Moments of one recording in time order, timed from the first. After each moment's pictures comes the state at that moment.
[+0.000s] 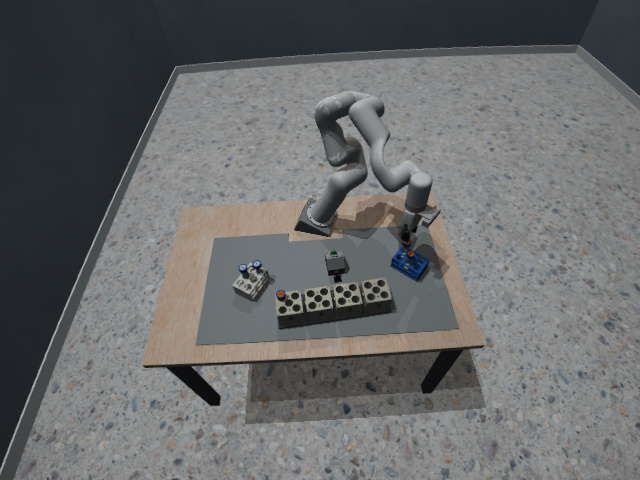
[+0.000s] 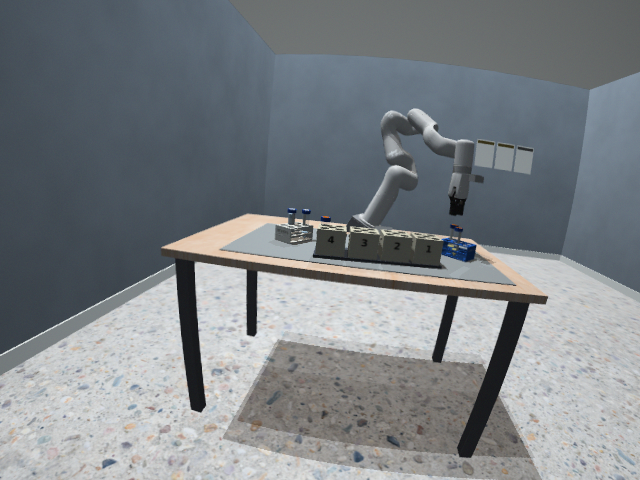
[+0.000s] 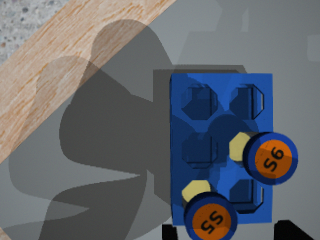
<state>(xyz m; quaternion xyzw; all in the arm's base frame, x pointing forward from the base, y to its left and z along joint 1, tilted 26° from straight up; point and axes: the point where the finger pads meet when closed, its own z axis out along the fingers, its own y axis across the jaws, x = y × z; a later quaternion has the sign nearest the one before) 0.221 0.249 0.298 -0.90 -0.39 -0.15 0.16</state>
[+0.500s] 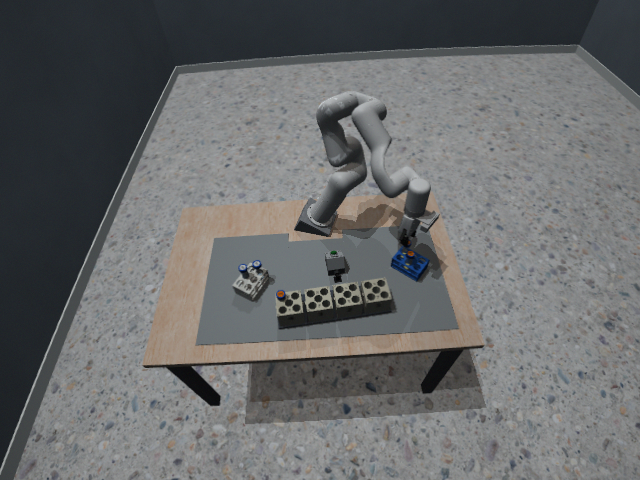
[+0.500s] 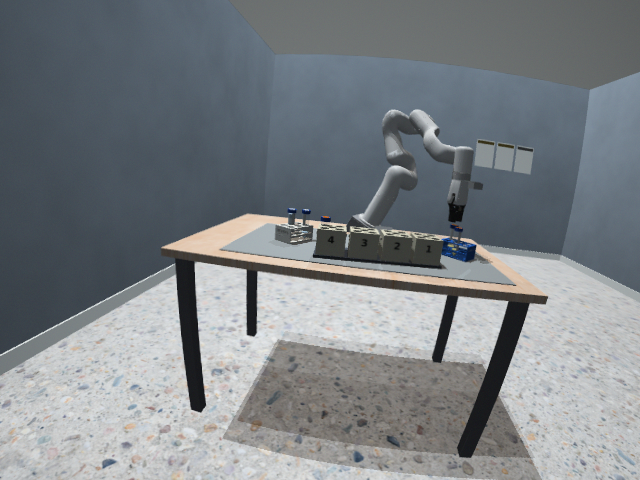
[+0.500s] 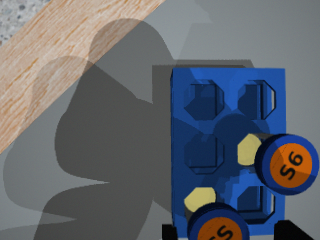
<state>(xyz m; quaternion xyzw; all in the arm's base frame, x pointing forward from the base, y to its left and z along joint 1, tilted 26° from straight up) 0.225 0.260 0.273 -0.90 -0.39 -0.15 0.16</state>
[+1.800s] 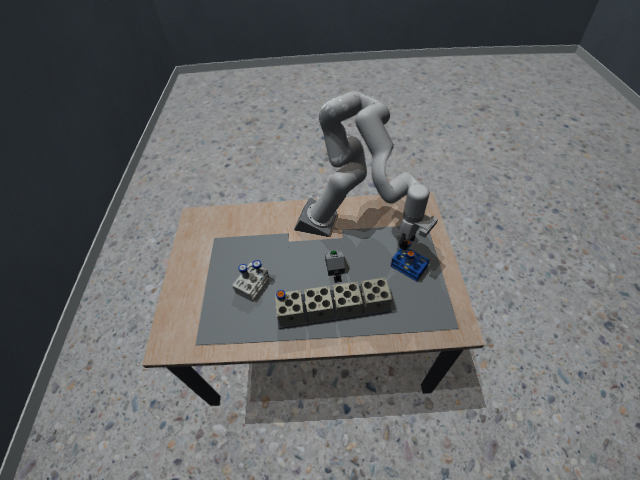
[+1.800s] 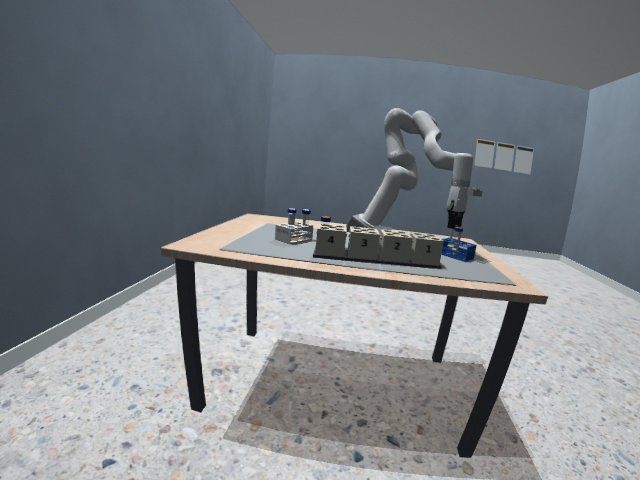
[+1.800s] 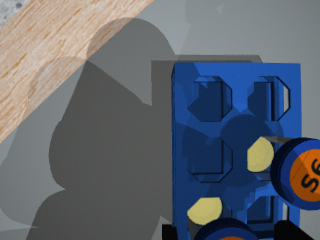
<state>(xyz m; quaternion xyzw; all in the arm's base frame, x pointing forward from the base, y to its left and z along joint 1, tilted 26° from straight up) 0.229 0.271 0.250 -0.90 -0.38 -0.15 0.16</state>
